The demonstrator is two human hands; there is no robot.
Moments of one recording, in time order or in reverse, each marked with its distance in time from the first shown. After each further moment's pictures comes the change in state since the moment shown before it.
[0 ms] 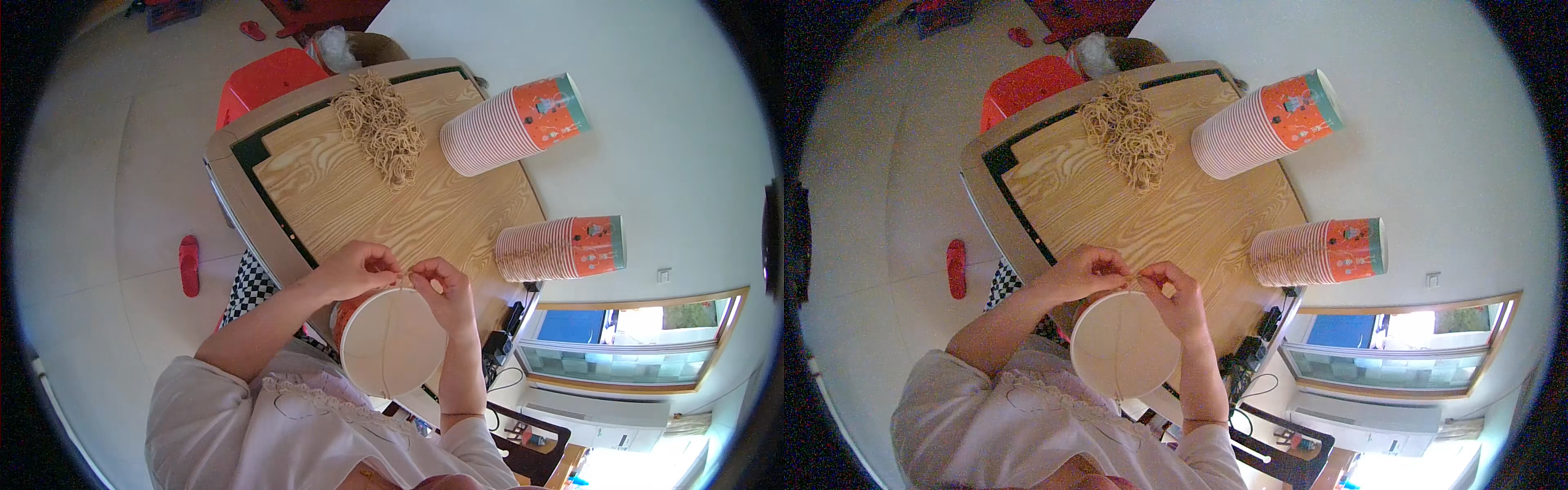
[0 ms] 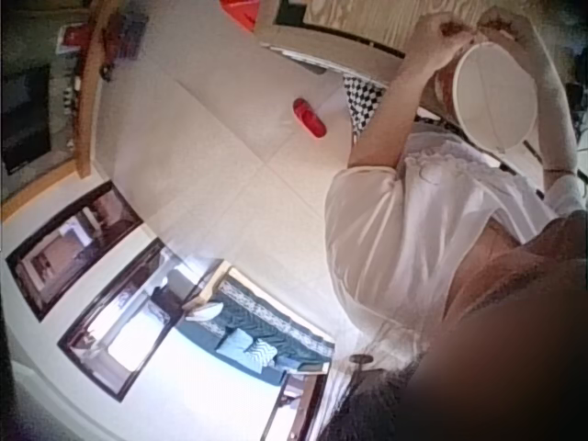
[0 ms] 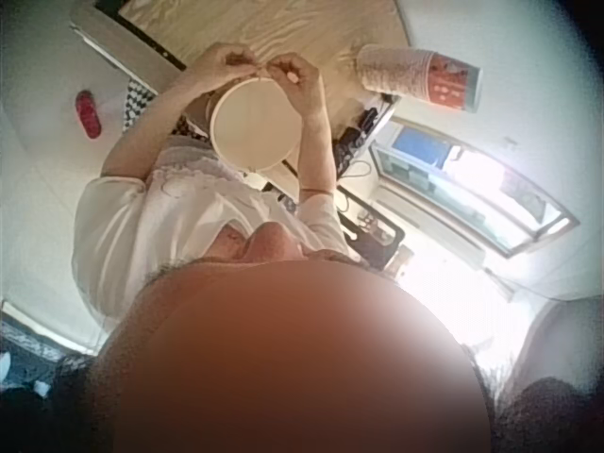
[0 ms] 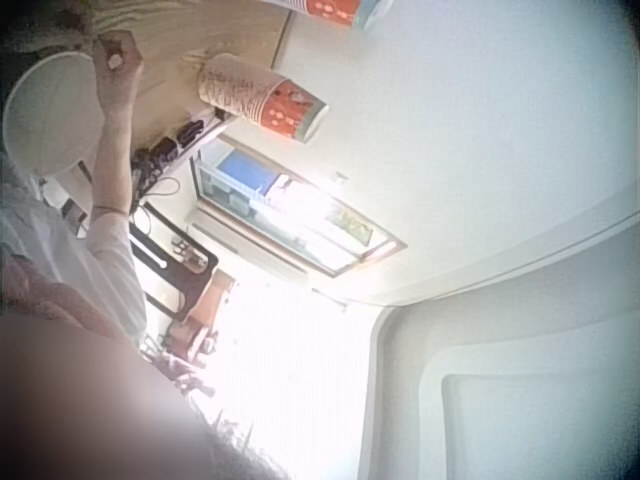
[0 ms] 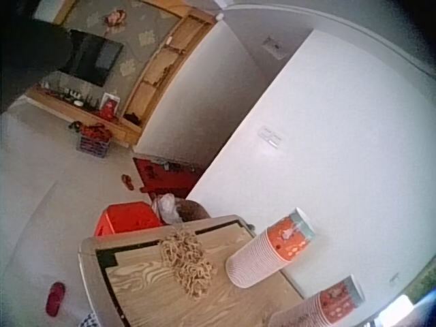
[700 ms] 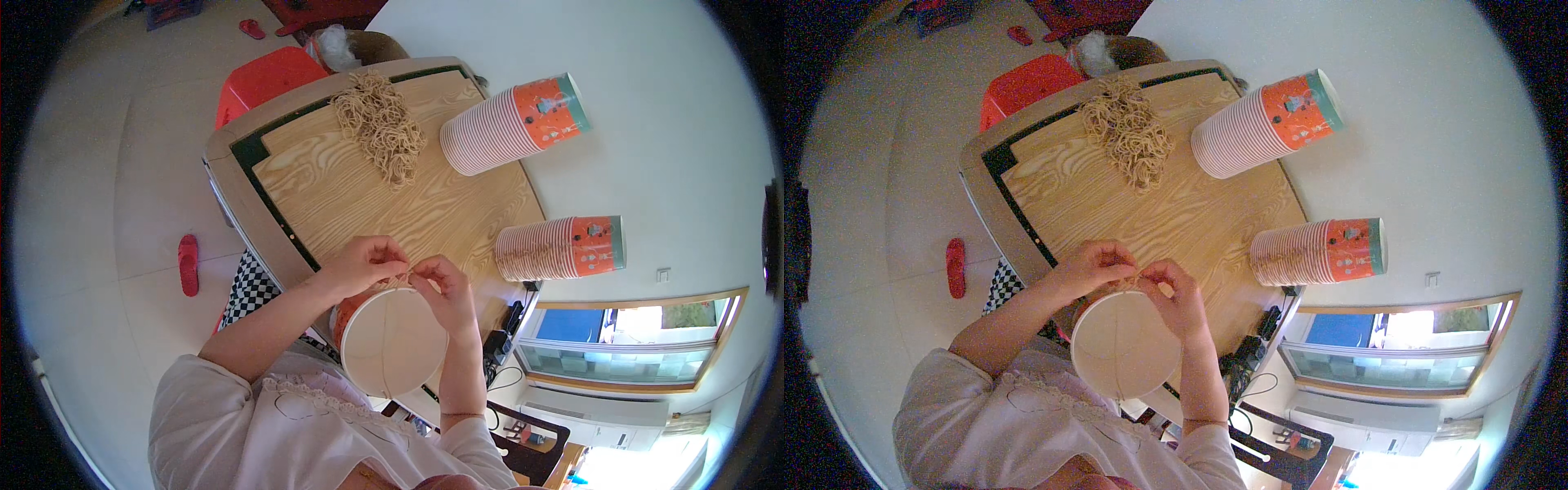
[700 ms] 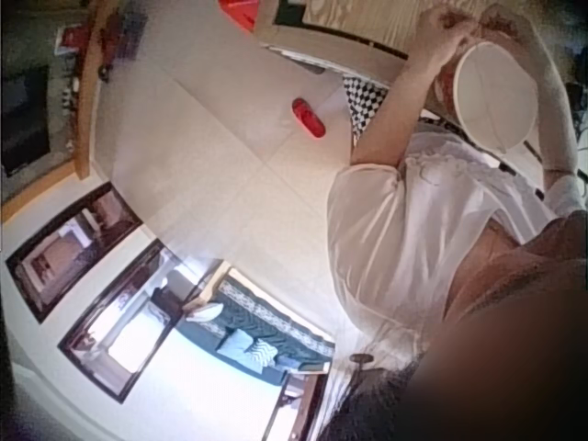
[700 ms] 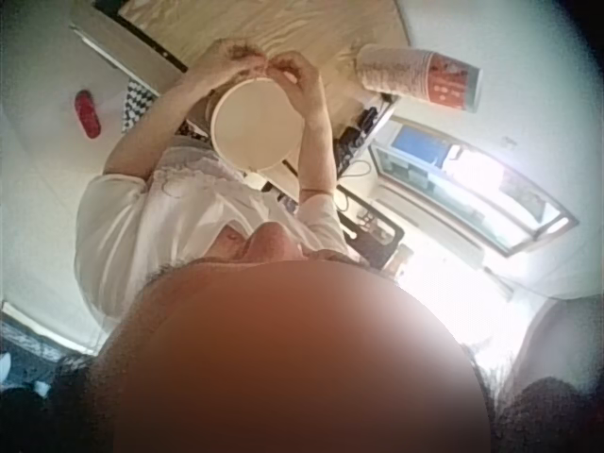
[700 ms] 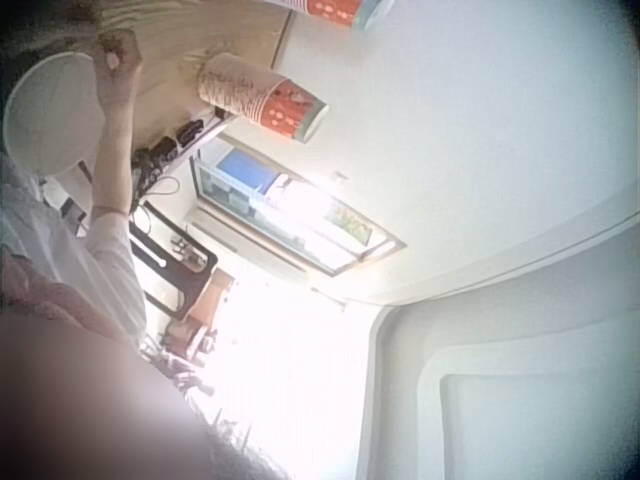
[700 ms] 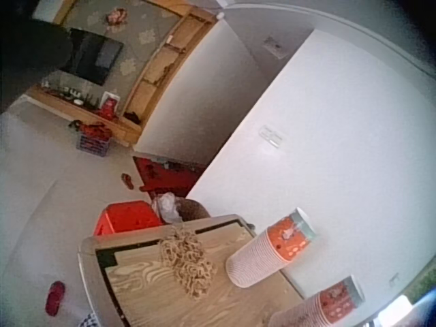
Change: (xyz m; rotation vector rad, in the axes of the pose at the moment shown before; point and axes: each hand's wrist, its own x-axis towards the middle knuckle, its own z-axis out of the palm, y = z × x) left_hand 0.008 0.002 0.008 -0.232 0.050 0.030; right_hand 0.002 0.001 -0.001 0.100 -0.053 -0.022
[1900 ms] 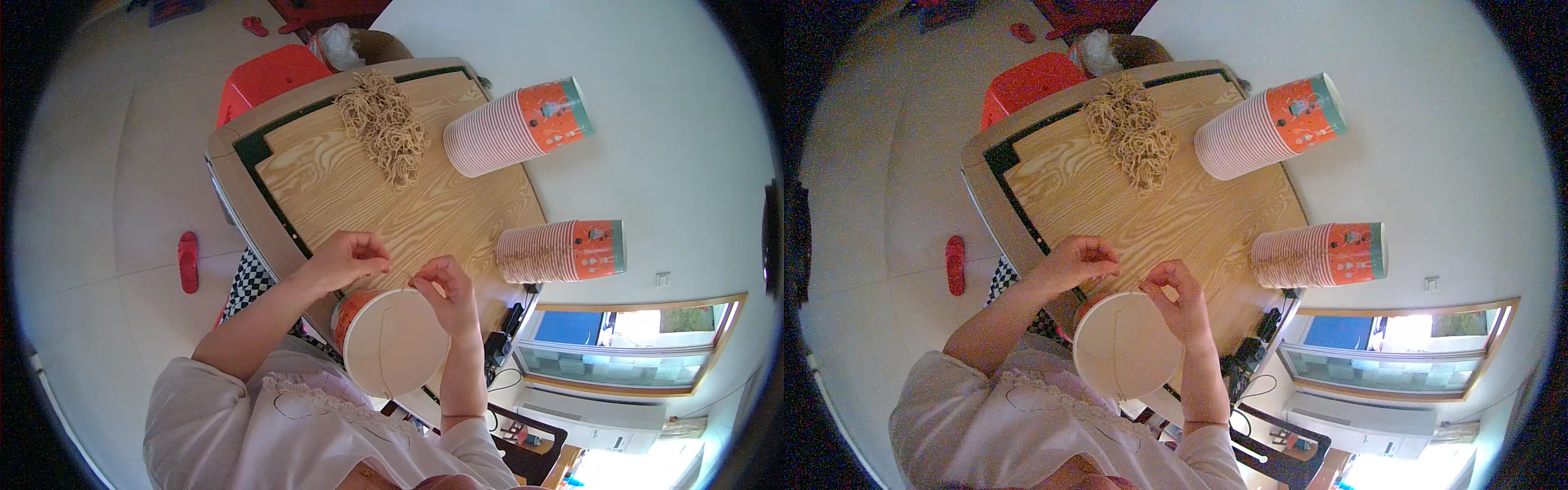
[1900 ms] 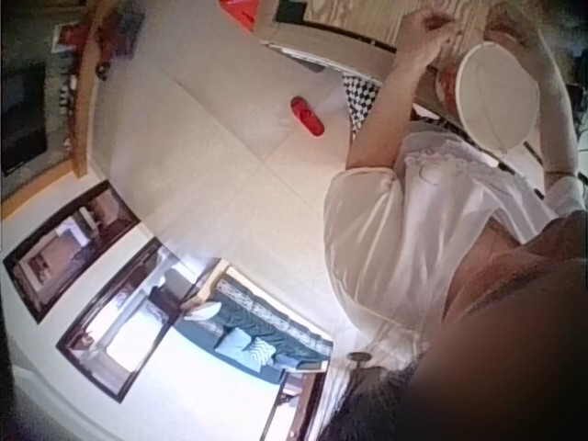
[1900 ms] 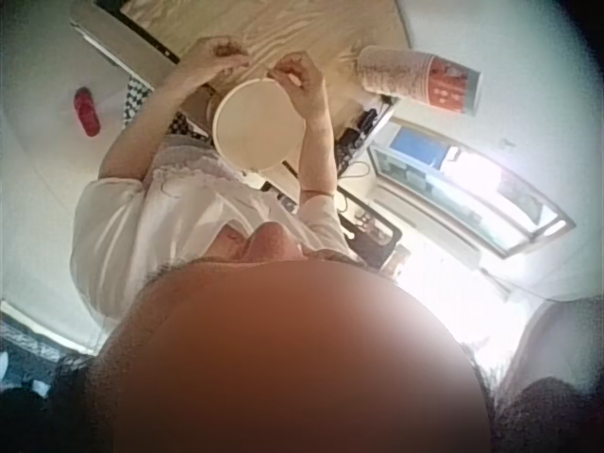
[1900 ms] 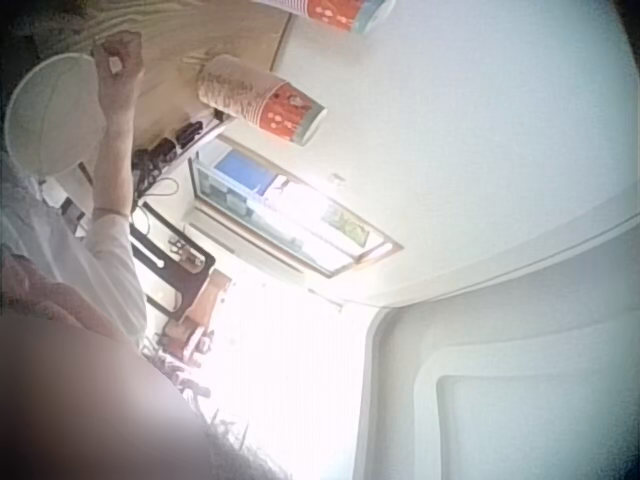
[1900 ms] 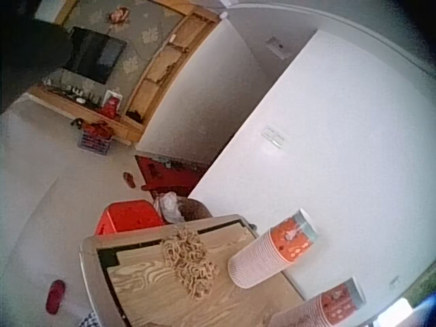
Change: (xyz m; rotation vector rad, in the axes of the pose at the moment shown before) left_hand -0.010 0.003 -0.024 0.051 0.063 -0.074; right_hand -0.003 0.000 0.002 0.021 0.022 -0.014
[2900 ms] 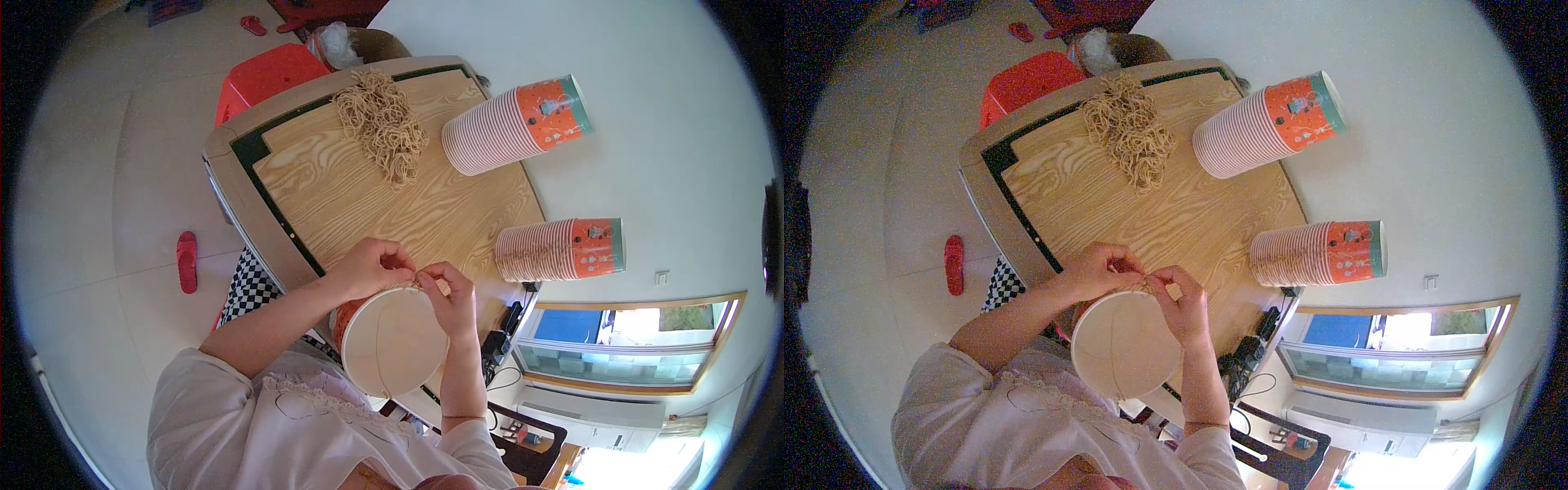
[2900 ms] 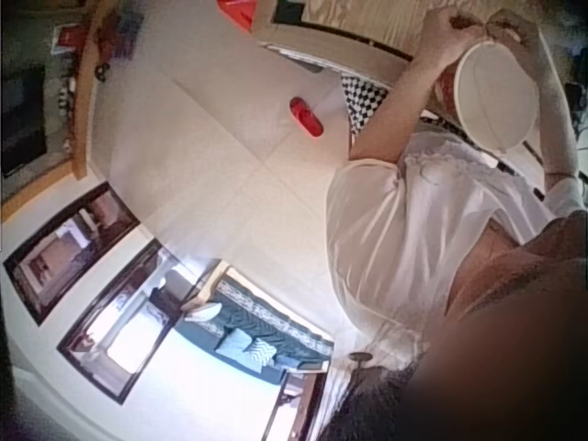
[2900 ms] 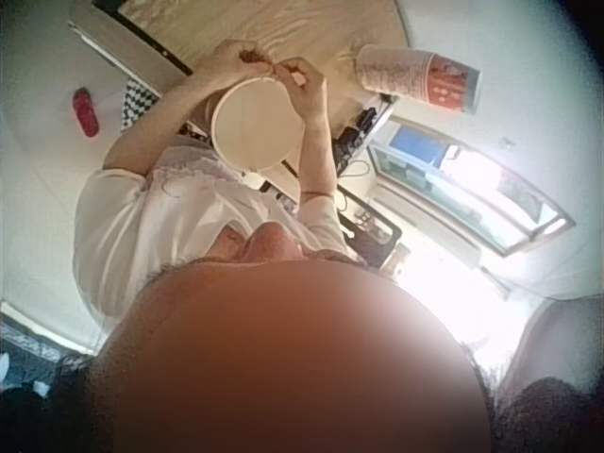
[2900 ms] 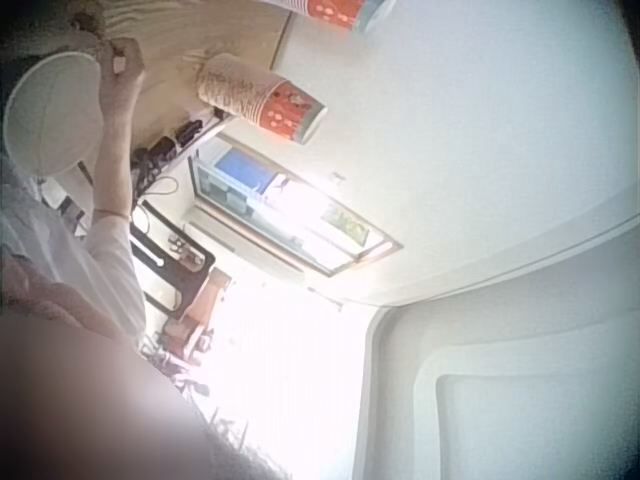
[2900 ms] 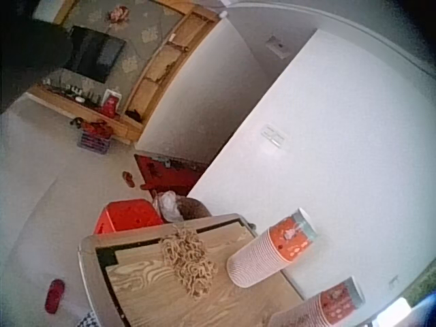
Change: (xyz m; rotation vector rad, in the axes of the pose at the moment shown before) left_hand 0.013 0.004 0.031 0.252 -0.048 0.055; right_hand -0.004 0.002 -0.001 -0.256 0.142 -0.024
